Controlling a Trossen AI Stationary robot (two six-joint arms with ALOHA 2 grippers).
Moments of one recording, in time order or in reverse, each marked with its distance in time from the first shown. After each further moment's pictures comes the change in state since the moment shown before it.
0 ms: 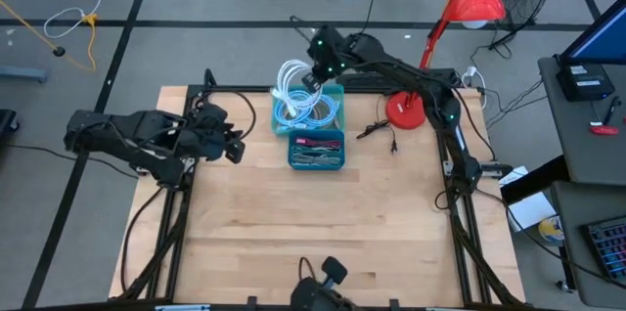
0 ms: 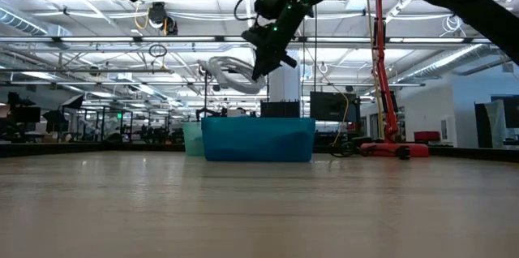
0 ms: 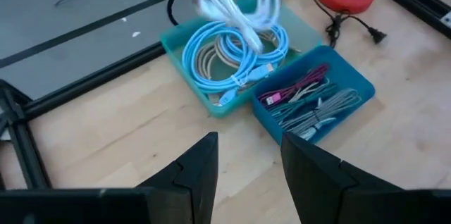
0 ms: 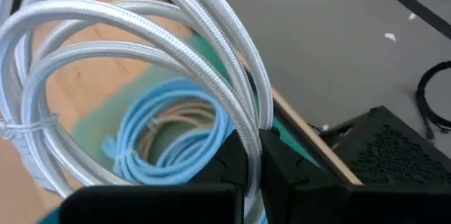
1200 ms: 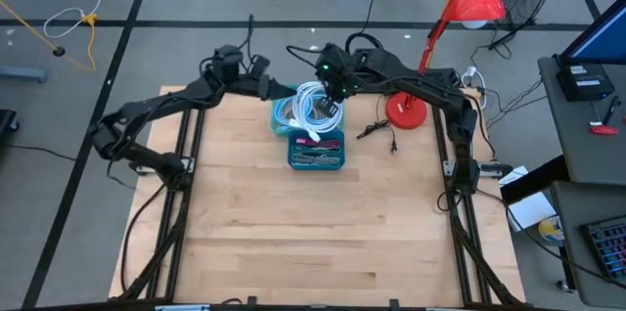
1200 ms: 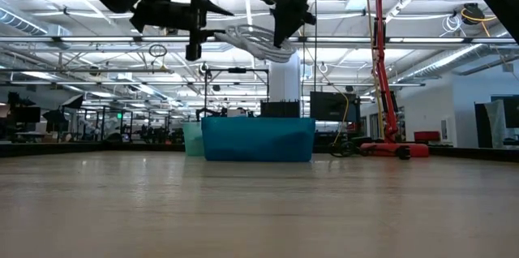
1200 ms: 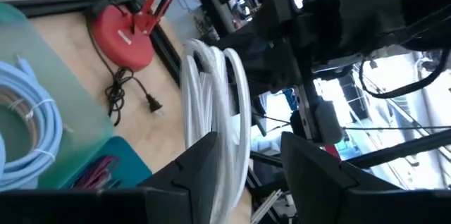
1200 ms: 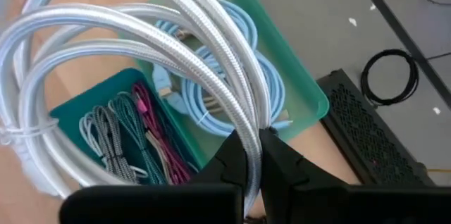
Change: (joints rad) left arm 0.898 0.317 -0.342 1.493 1.484 0.043; right arm 0.199 -0.201 -0.014 -0.346 0.210 0.006
